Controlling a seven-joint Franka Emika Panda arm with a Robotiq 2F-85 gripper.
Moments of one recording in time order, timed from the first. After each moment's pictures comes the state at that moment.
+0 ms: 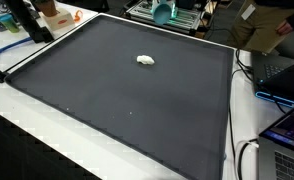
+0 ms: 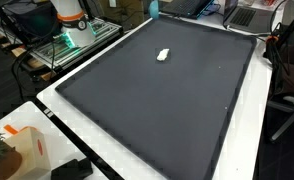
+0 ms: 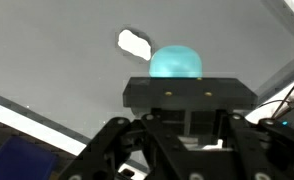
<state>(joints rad) 0.20 -0.49 0.07 -2.51 0.12 2.23 -0.48</state>
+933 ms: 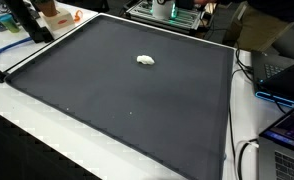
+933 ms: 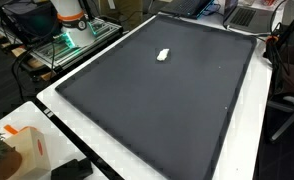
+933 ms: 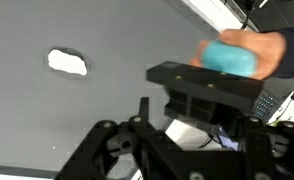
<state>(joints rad) 0.26 -0.51 -0.05 -2.41 0.36 1.92 -0.49</state>
